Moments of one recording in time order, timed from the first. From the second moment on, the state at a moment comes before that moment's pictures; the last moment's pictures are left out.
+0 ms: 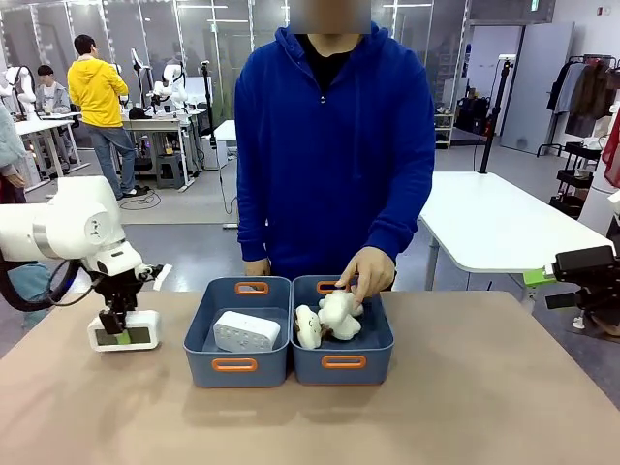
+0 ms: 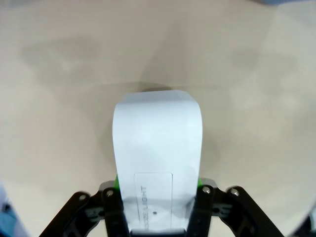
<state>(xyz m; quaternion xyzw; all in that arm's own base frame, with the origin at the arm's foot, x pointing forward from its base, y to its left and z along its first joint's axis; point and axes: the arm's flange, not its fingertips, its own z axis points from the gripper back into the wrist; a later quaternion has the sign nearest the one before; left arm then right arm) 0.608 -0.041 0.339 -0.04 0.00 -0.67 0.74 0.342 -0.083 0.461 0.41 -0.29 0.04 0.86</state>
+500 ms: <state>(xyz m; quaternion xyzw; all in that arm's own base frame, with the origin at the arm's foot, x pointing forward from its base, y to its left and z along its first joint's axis) 0.539 -0.013 0.462 -0.13 -0.13 -0.48 0.85 0.342 -0.083 0.461 0.41 -0.29 0.04 0.86</state>
